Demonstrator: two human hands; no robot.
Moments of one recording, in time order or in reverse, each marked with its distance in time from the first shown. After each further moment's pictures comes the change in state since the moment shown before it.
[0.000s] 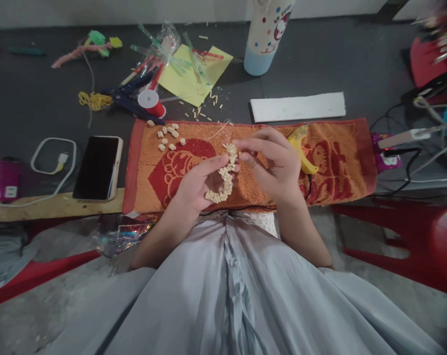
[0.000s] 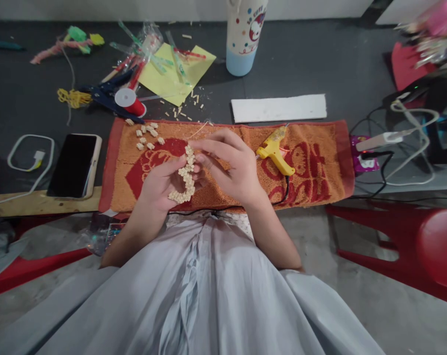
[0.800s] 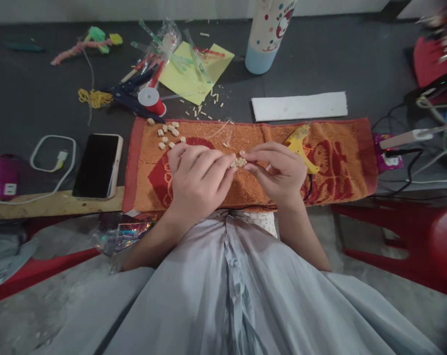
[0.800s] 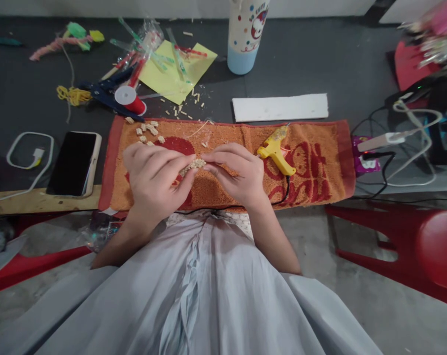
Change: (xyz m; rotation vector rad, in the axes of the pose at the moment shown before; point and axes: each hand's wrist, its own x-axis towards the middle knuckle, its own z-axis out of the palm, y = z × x) left_hand -0.025 0.000 -0.009 1.786 0.333 1.339; right_hand -0.014 0.003 -0.002 -0.021 0.076 -0.031
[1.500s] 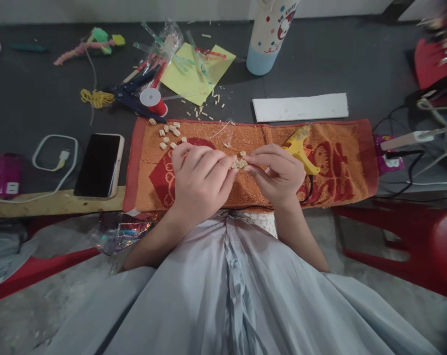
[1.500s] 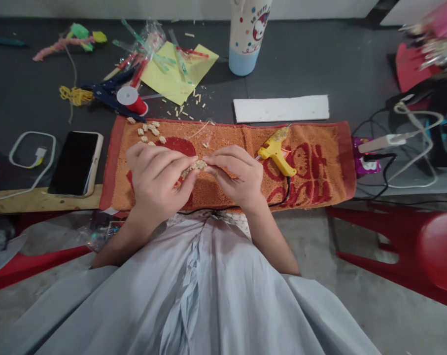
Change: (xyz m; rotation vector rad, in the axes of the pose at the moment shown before) left_hand 0.001 0.002 -0.001 -0.002 -0.031 -0.002; right_hand -0.007 0.004 0.007 -0.079 0.035 0.050
